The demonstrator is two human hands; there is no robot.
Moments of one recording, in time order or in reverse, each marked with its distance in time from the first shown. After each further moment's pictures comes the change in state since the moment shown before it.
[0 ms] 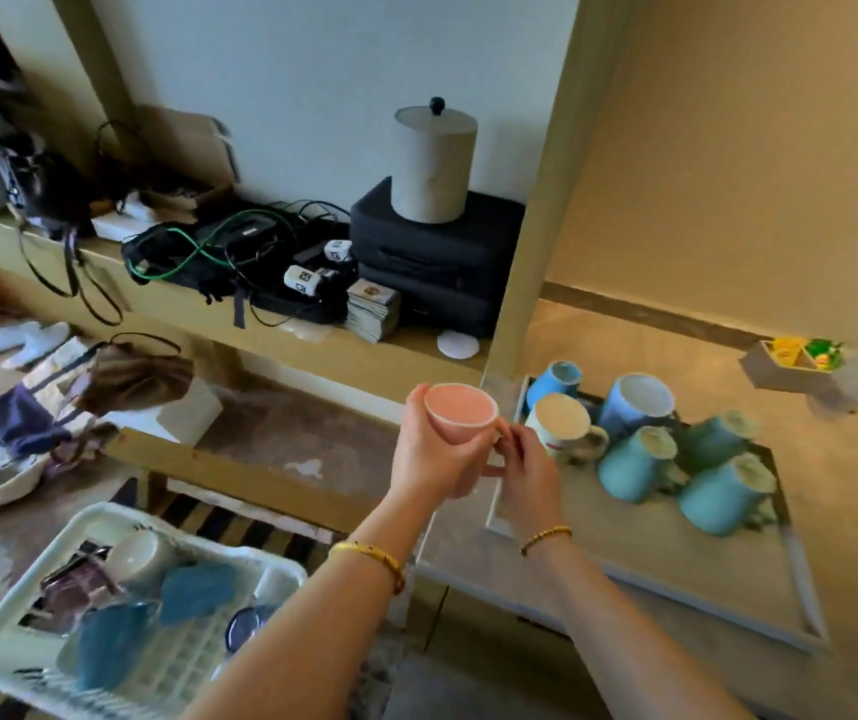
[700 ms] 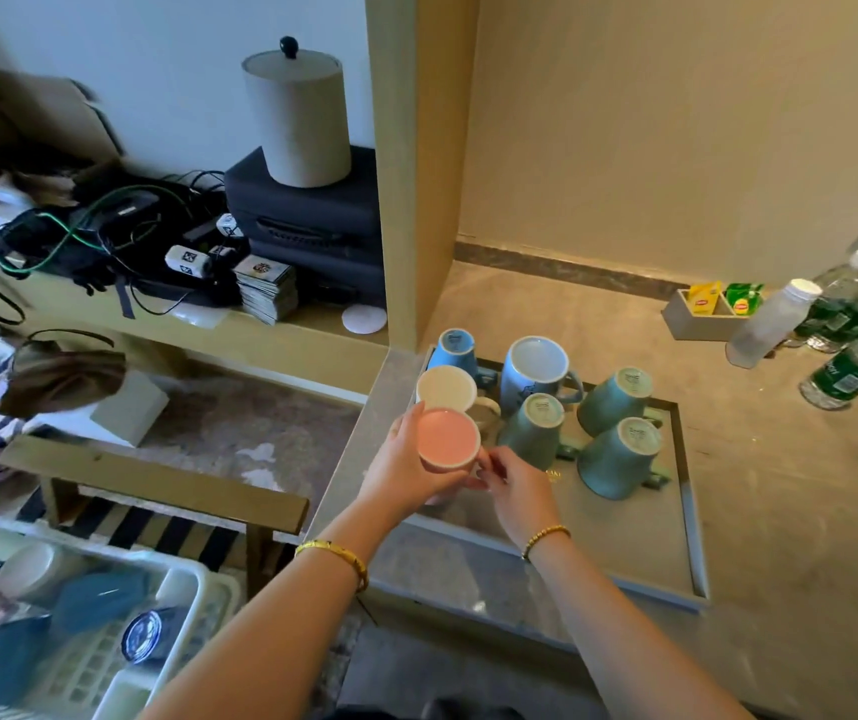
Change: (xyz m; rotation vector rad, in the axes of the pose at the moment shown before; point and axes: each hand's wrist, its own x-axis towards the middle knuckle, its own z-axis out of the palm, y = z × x) left_hand -0.009 -0.012 0.136 0.405 -0.302 0.008; right_hand 0.029 0.088 -0.154 -0.445 -0.156 0.087
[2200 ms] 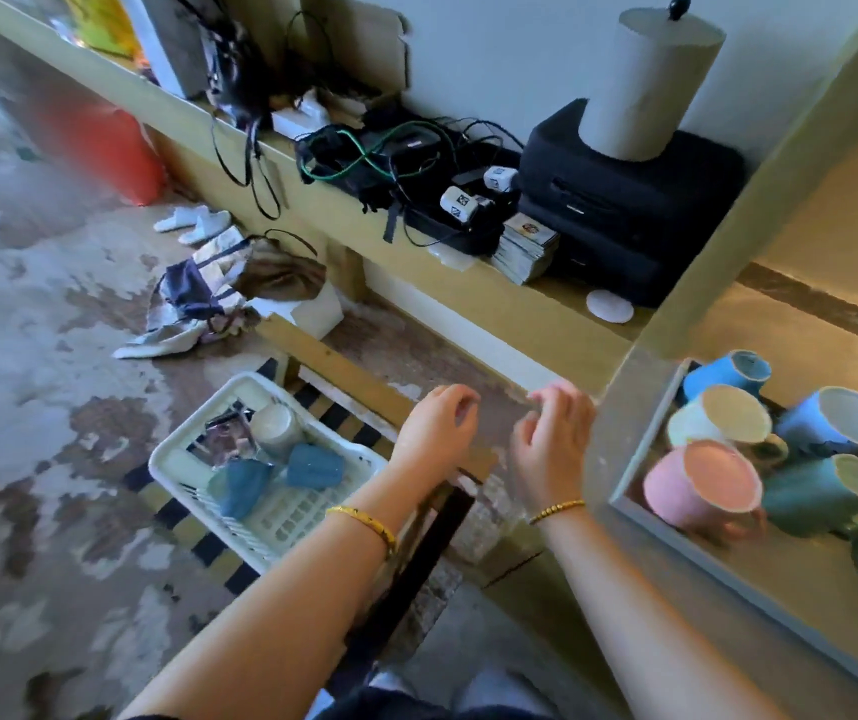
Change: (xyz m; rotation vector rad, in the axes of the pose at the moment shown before) left_hand -0.089 -0.142 -0.186 -0.006 0.305 -0.142; right_hand -0.051 -0.182 0.196 -0.193 0.216 -0.542
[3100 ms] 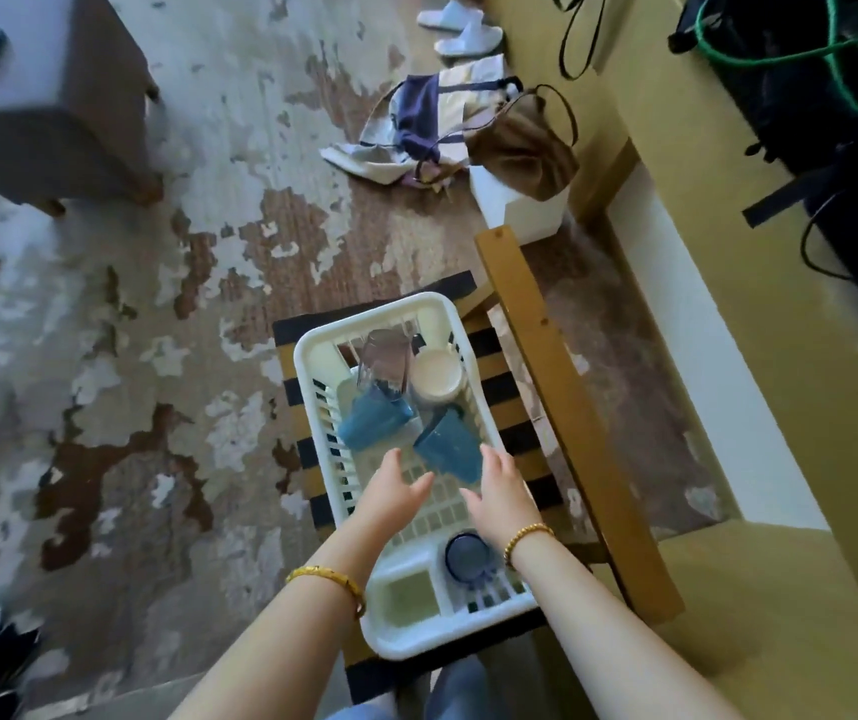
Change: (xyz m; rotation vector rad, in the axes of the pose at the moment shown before) left_hand -0.011 -0.288 -0.047 -0.359 0.116 -1.083; right_hand -0.042 -0.055 0.314 -0.162 -1.471 -0.087
